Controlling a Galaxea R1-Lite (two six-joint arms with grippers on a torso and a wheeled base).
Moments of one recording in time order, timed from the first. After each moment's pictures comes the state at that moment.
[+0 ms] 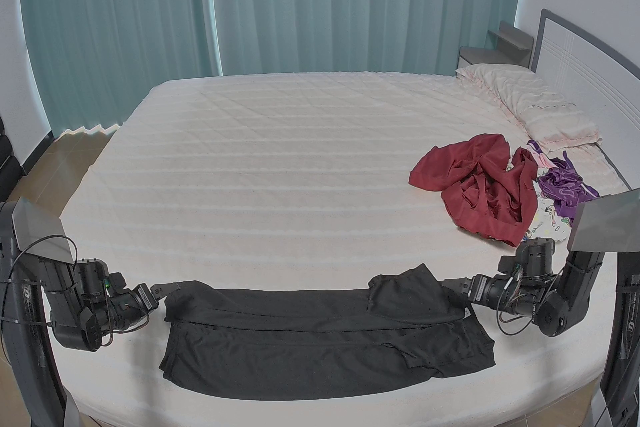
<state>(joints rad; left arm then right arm) 0.24 2.42 -0.42 -1.37 -0.51 -0.48 0.12 2.32 -0.49 -1.22 0.26 0.45</state>
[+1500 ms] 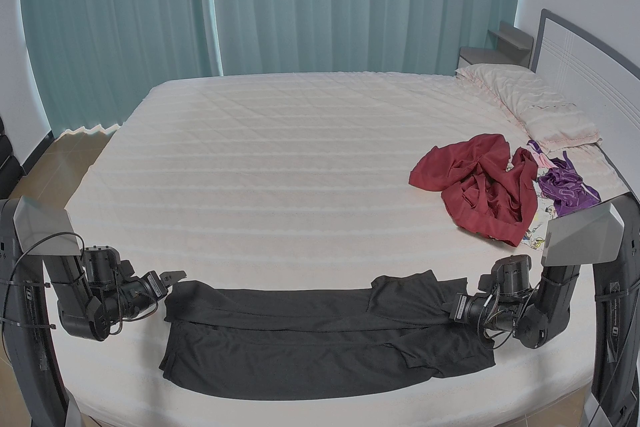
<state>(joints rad) 0.17 2.39 -0.52 -1.27 -0.40 -0.51 0.21 2.45 -0.53 -1.23 0.21 0.48</state>
